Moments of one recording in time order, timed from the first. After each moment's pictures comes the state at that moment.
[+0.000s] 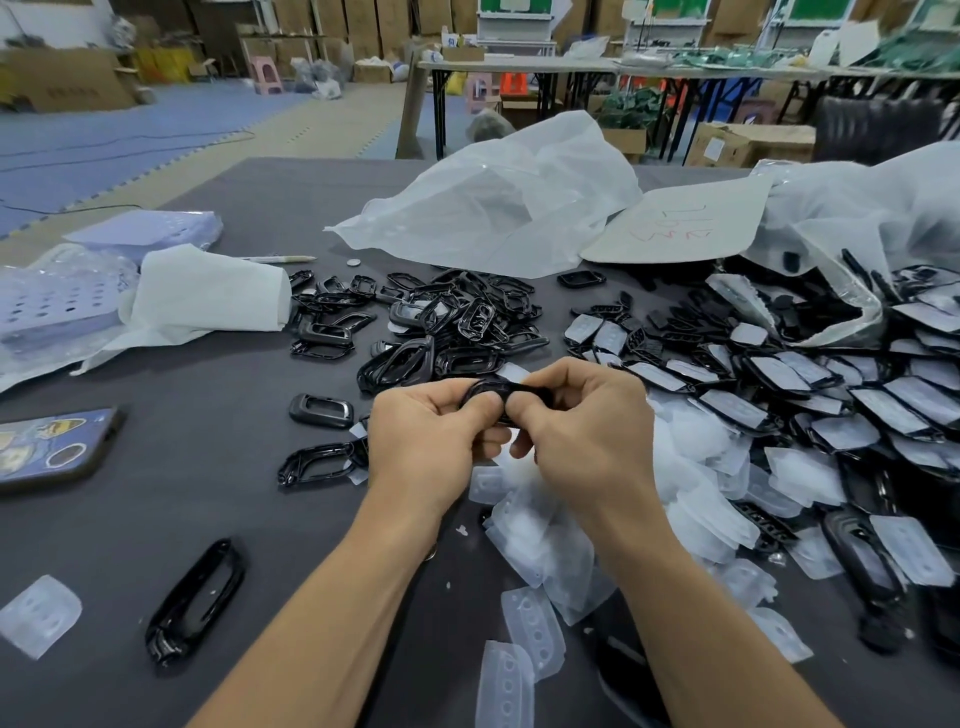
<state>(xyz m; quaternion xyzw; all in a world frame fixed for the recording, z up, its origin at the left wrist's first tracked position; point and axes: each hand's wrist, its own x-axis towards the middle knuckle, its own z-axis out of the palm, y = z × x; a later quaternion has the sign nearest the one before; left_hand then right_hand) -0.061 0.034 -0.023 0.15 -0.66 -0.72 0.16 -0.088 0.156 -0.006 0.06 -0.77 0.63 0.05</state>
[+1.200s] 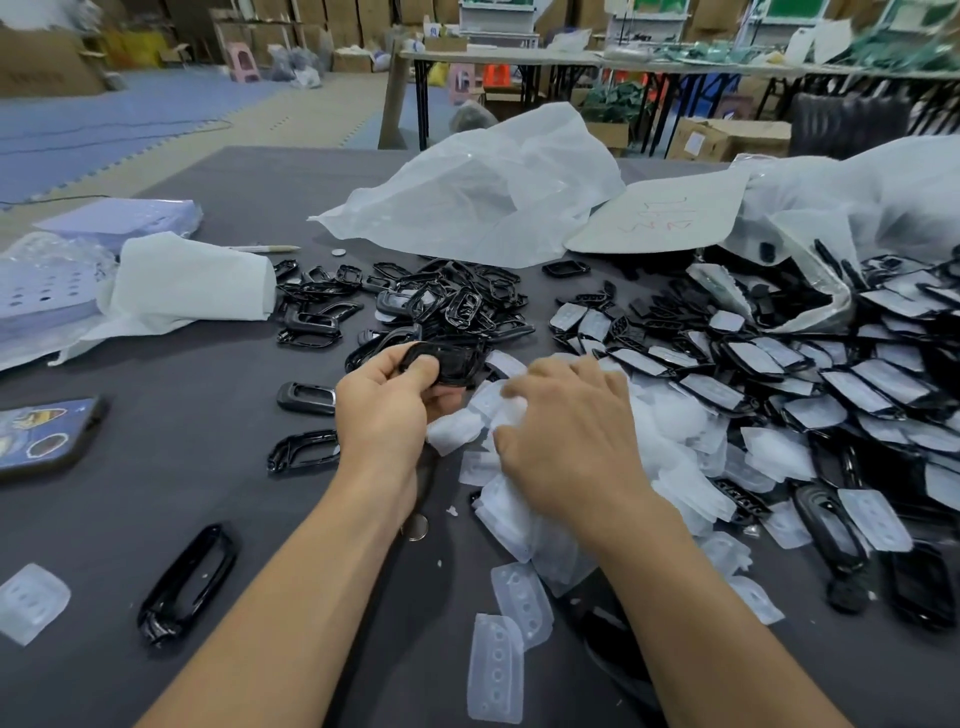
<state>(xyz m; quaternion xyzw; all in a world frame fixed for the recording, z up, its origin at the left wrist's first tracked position) -0.072 0.018 -0.024 0.22 -0.57 -0.77 0.21 -0.083 0.160 -0.011 0.18 -0.96 0.16 0.12</state>
